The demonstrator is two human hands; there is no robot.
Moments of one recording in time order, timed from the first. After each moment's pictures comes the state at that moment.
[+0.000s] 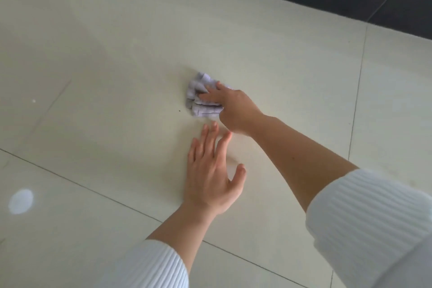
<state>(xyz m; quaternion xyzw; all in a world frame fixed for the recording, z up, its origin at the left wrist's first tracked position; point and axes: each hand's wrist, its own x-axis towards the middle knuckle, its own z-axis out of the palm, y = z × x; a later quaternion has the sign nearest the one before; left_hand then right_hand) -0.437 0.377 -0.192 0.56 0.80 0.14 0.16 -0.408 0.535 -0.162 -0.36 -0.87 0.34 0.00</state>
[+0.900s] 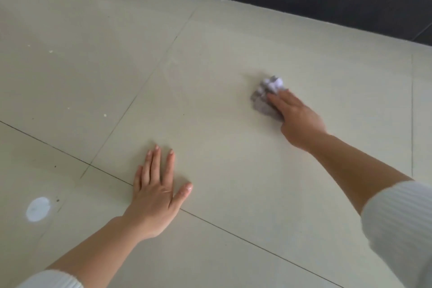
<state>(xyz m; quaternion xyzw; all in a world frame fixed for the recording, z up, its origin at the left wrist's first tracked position) -0.631 0.262 -0.188 0.51 0.83 -0.03 0.23 -0.413 0.532 -0.175 -0.44 -0.87 0.19 0.04</state>
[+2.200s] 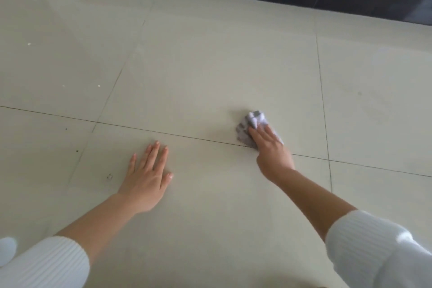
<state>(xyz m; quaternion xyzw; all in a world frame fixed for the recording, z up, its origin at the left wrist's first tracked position) -0.624 0.144 -0.168 0.65 0.72 -0.15 0.19 -0.335 0.262 -0.161 -0.59 -0.78 0.20 0.06</state>
